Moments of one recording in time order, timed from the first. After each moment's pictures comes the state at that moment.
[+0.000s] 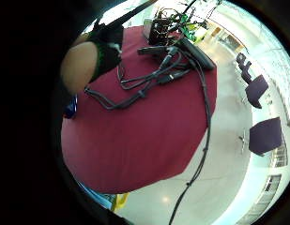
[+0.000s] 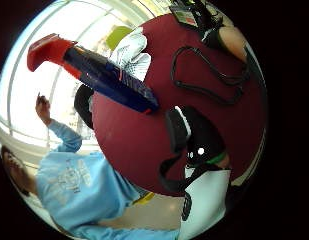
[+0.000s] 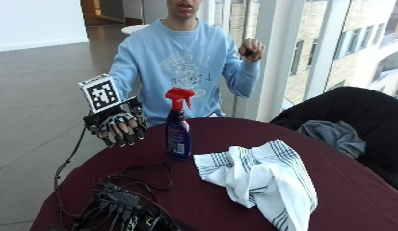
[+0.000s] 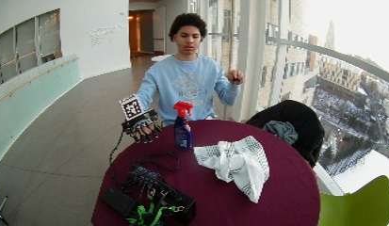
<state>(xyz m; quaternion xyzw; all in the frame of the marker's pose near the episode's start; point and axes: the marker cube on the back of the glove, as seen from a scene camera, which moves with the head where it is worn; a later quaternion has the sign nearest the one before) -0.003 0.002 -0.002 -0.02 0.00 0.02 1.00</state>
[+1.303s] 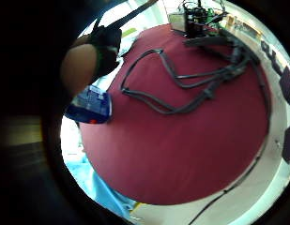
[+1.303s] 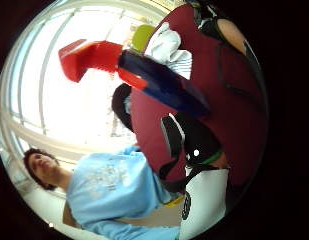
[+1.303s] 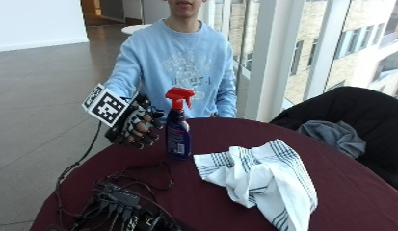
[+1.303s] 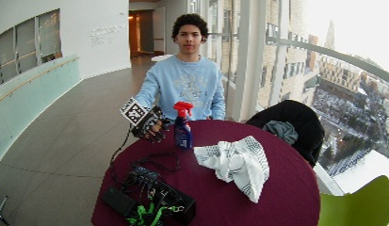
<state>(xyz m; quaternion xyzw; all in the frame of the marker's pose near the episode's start) -0.052 -0.016 0.019 -0.03 -0.27 0.02 0.96</state>
